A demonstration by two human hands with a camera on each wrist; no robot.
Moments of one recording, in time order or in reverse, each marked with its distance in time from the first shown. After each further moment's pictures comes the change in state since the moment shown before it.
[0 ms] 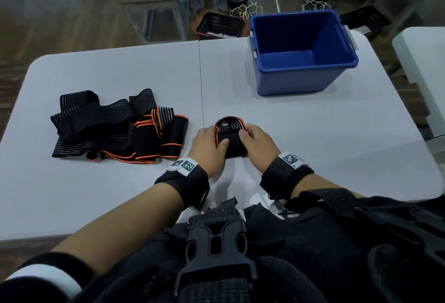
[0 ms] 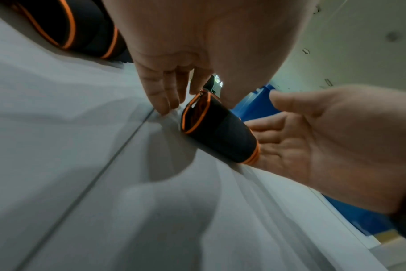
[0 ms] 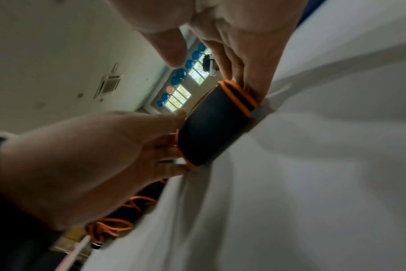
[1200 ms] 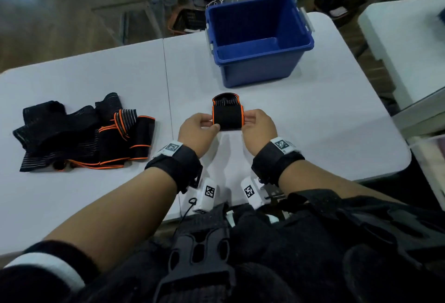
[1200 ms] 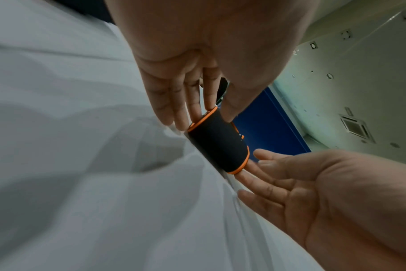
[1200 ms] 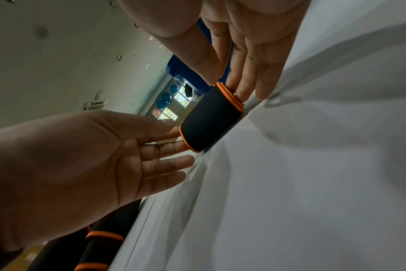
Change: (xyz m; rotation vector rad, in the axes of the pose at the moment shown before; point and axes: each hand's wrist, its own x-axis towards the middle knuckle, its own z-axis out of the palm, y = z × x) left_hand 0.023 0.051 0.035 -0.290 0.061 -0.132; right_hand 0.002 0.033 -0.059 0.067 0.313 0.082
